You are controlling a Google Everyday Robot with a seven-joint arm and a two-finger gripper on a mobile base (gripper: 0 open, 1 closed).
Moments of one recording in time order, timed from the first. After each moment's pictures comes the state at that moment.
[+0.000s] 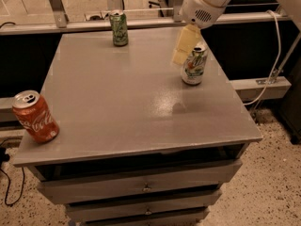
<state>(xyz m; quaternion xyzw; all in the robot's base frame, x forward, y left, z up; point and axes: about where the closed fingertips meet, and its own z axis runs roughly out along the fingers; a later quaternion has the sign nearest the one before) 0.634 -0.098 0.967 -0.61 0.74 0.00 0.27</state>
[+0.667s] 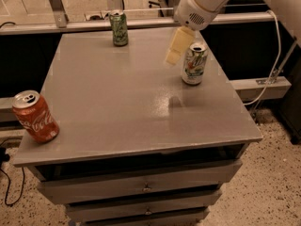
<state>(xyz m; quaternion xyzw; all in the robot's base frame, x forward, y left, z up) 0.652 -0.084 0.959 -0.60 0.74 0.01 0.29</state>
